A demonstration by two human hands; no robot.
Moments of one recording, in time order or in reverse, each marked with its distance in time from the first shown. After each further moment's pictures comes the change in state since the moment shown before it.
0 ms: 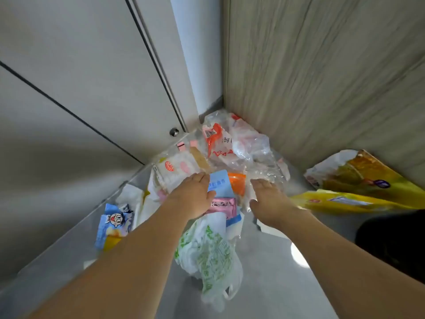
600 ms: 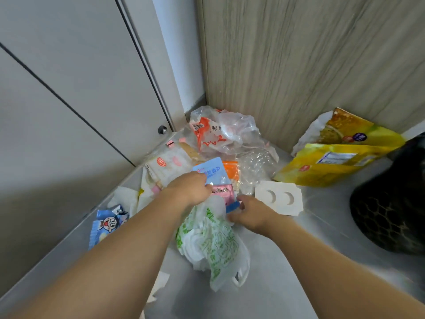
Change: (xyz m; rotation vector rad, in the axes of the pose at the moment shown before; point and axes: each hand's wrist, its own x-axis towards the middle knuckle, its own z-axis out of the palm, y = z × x) left_hand -0.009 -0.005 0.015 0.074 -0.019 0.040; right_hand -0.032 -0.019 0.091 0.465 -0.021 0.133
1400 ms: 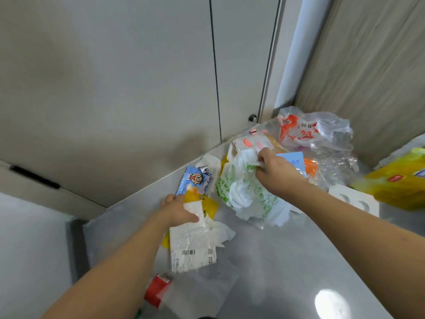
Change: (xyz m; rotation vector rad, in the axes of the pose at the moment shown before) left_hand -0.199 -0.193 0.116 -0.500 -0.017 -0.586; right_hand -0.047 -0.153 0.063 -0.349 0.313 -0.517
